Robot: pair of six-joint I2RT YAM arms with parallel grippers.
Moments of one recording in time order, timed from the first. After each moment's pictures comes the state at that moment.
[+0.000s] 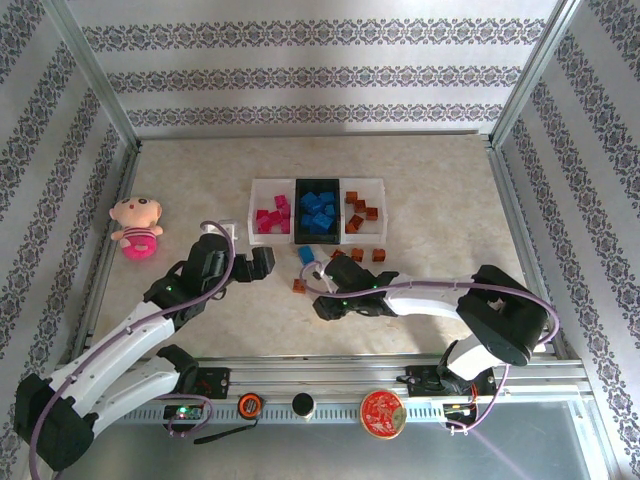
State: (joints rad) left arm -0.53 0.85 0.60 -0.38 -0.11 -0.54; right arm 0.91 1.53 0.67 -0.12 -0.15 0.33
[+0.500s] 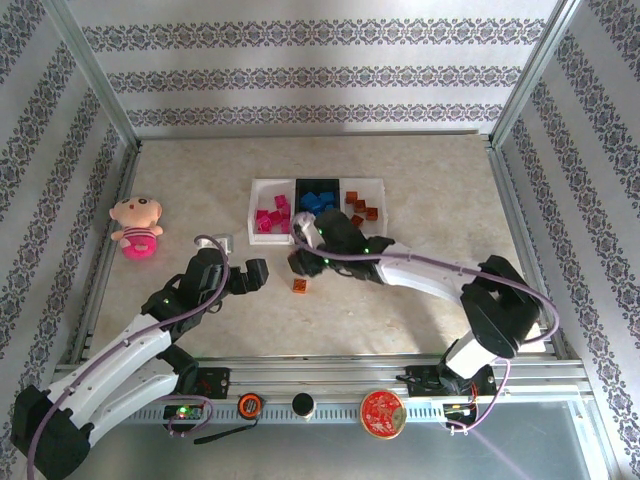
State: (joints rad) left arm -0.53 0.77 0.49 -0.40 -0.13 -0.61; right arm 0.81 1.61 1.04 -0.12 -0.28 0.30
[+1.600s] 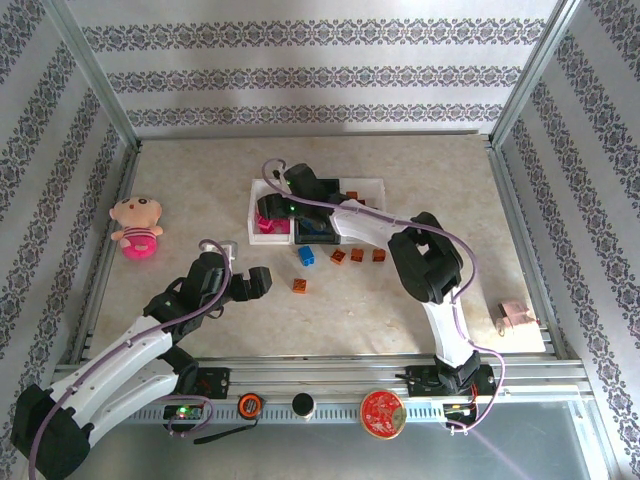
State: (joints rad) left arm -0.53 0.78 0.45 -0.39 -0.02 -0.63; right arm 0.72 2.11 1.56 -0.06 -0.16 0.44
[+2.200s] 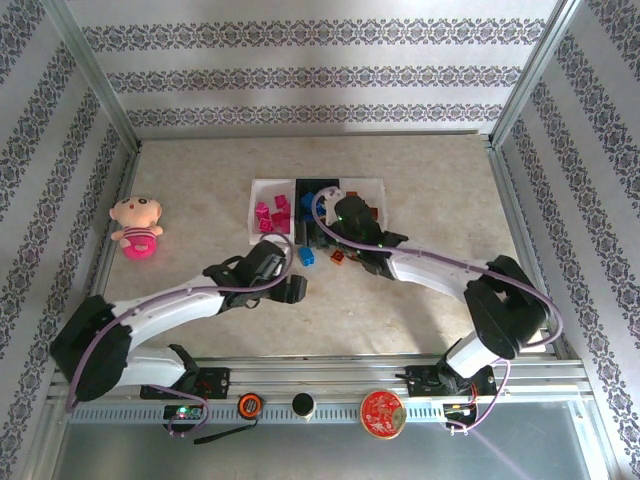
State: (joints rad) left arm -0.76 1.32 0.69 -0.34 -0.02 -0.52; right arm 0.71 1.54 0.90 0.14 -0.12 0.45
